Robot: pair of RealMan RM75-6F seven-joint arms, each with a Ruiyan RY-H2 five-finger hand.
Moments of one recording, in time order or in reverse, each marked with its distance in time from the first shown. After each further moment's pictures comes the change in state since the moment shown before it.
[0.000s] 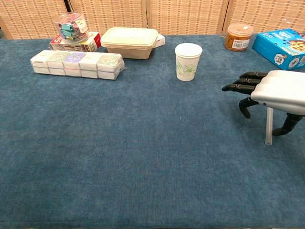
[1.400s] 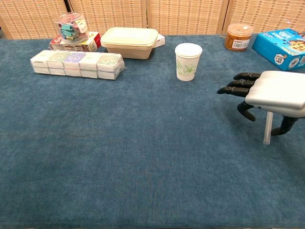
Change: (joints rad) left arm 0.000 0.003 0.000 0.001 0.000 -0.001 -0.006; right arm 0.032 0.020 -0.011 -0.068 0.032 -0.032 -0.163
